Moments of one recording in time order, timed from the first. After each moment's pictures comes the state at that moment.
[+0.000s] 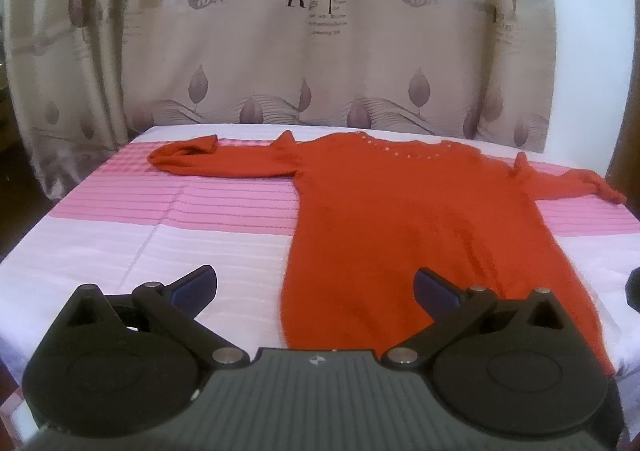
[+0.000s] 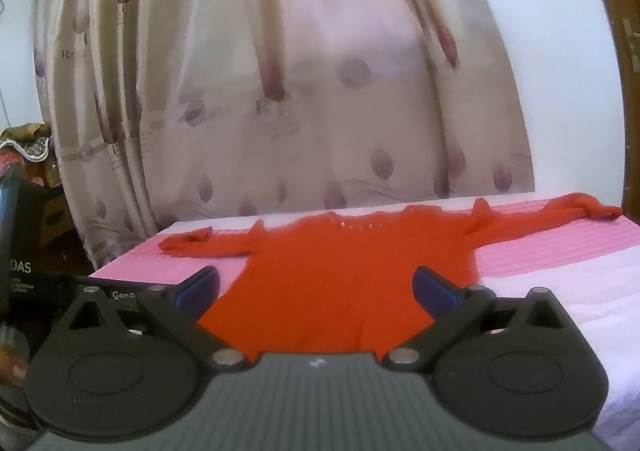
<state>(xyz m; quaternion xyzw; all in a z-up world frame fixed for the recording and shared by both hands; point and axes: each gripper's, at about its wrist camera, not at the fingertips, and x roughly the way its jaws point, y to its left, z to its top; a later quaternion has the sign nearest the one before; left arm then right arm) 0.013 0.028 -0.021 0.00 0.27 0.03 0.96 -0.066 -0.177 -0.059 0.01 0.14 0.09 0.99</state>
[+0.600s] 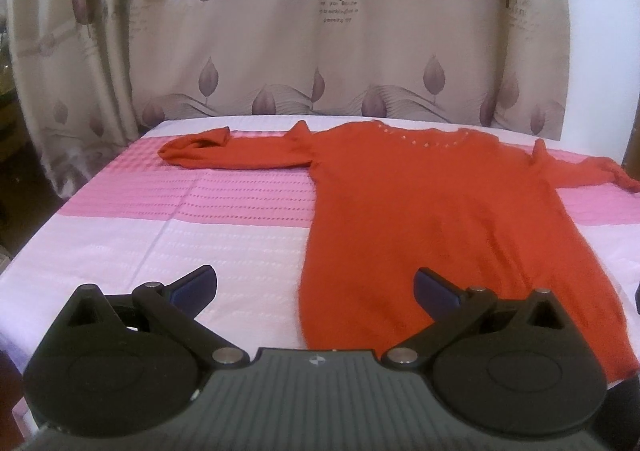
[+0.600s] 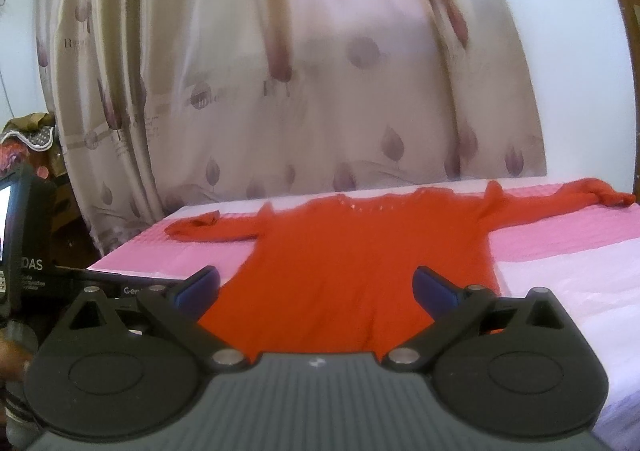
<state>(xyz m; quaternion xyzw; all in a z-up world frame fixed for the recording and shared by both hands) 0.025 0.032 -0.026 0.01 0.29 0.05 0.96 -0.055 -0.172 -0.069 0.01 0.16 0.10 0.98</state>
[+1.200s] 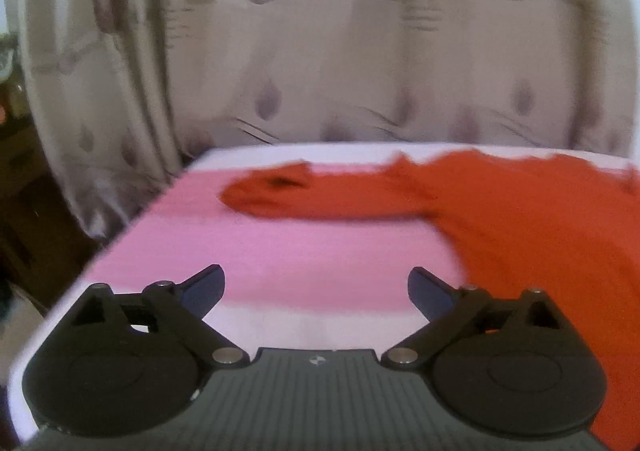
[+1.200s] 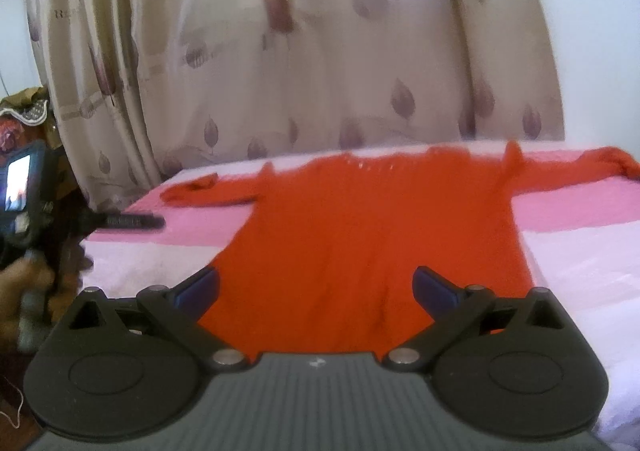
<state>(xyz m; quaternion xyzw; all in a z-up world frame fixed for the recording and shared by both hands) 0.139 0.159 -0.035 0.05 0.25 0.11 0.96 -0.003 -0.162 -0.095 0.01 0.23 0.11 0.97</state>
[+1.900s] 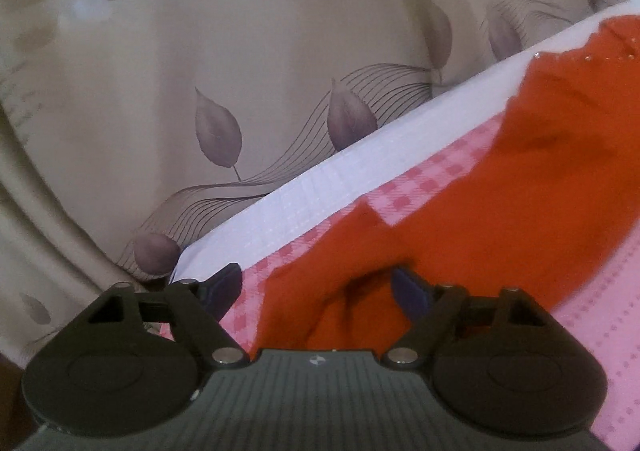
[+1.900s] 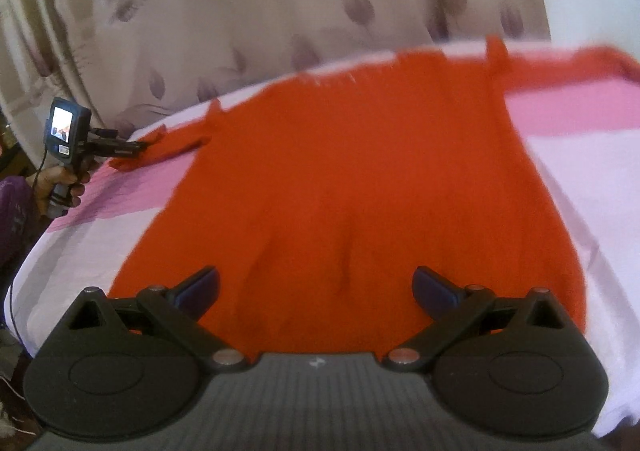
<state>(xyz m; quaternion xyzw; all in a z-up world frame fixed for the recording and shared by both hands) 0.359 0.246 -0.089 0.28 0.27 0.00 0.92 0.063 -0.189 -0.139 0.08 0.34 0.07 0.93</state>
